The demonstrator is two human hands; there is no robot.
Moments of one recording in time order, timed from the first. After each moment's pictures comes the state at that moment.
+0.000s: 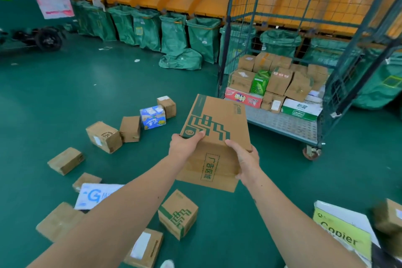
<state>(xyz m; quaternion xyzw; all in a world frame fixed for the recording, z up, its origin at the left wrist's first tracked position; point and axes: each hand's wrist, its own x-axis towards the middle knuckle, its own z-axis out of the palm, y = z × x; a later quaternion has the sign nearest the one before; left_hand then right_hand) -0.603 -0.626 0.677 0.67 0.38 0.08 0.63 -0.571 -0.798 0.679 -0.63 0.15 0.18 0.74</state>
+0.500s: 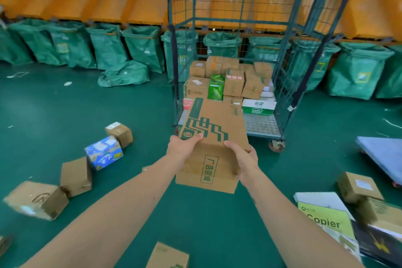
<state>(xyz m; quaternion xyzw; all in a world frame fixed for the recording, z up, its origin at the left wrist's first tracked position) -0.376 -0.578 0.688 0.73 0.26 -0.03 0.63 -0.399 -0.756 0.686 -0.60 0.25 0.06 0.76</state>
